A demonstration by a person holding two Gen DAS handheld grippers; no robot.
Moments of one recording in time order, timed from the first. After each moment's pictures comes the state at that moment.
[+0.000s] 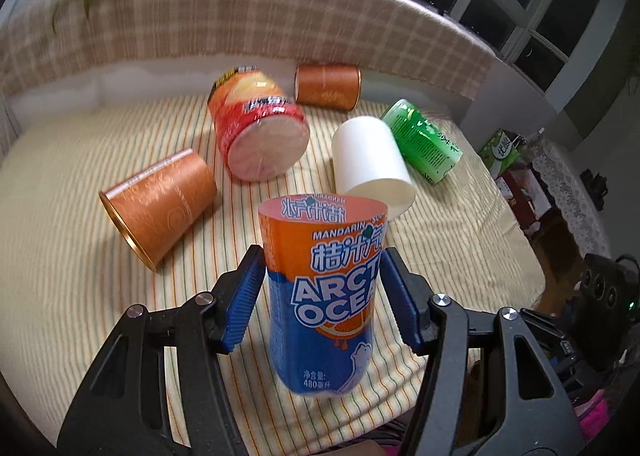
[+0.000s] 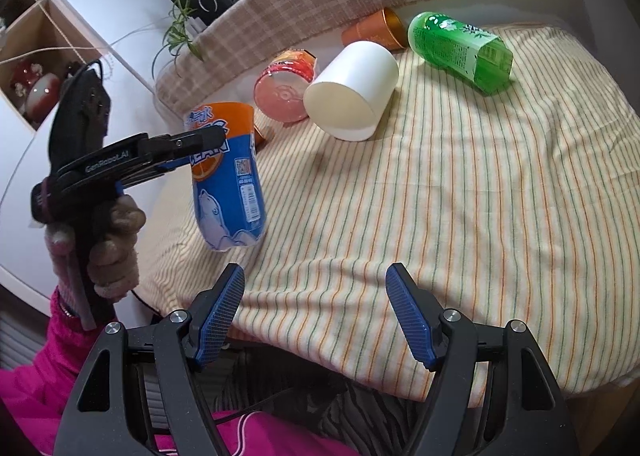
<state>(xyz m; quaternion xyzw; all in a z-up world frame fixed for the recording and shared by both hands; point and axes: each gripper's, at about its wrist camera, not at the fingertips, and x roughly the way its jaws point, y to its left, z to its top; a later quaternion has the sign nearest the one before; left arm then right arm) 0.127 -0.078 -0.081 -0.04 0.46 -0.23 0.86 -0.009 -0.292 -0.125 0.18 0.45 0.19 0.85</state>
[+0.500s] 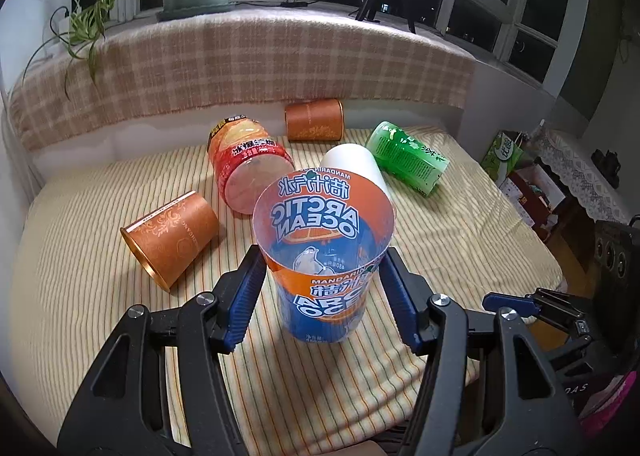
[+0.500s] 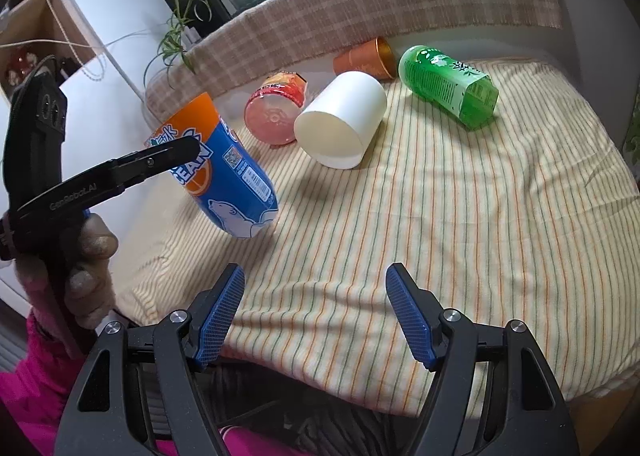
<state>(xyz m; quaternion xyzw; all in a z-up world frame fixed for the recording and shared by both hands) 0.094 -0.098 -0.060 0.01 0.39 -0.22 0.90 -0.010 -0.291 -0.112 0.15 0.42 0.16 0.88</state>
